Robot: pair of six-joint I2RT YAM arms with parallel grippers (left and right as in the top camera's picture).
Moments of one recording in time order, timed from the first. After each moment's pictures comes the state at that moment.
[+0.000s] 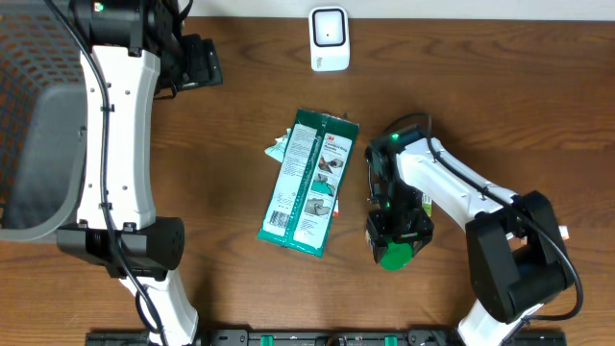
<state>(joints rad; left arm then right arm) -0.08 2.00 2.43 -1.68 -0.06 -0.31 0.46 1.85 1.21 -1.43 -0.23 0.20</state>
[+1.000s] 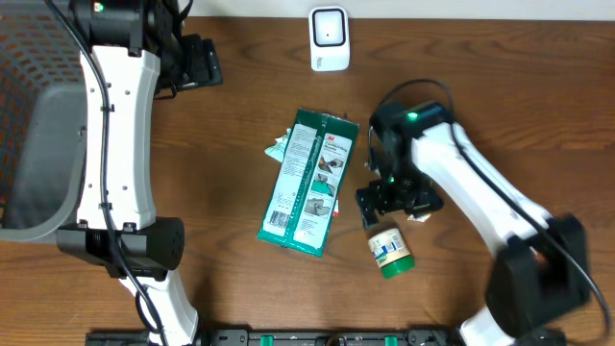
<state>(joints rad) -0.08 2.00 2.43 -1.68 -0.06 -0.31 0.43 1.77 1.38 -1.43 -0.18 0.15</state>
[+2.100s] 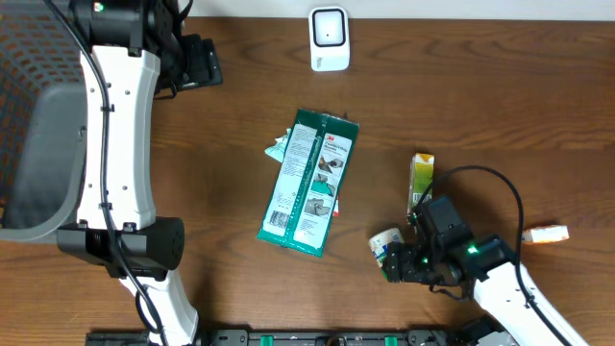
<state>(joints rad) -0.08 2.00 2.43 -1.68 -0.06 -0.31 0.44 1.06 0.57 -0.90 -0.18 0.52</state>
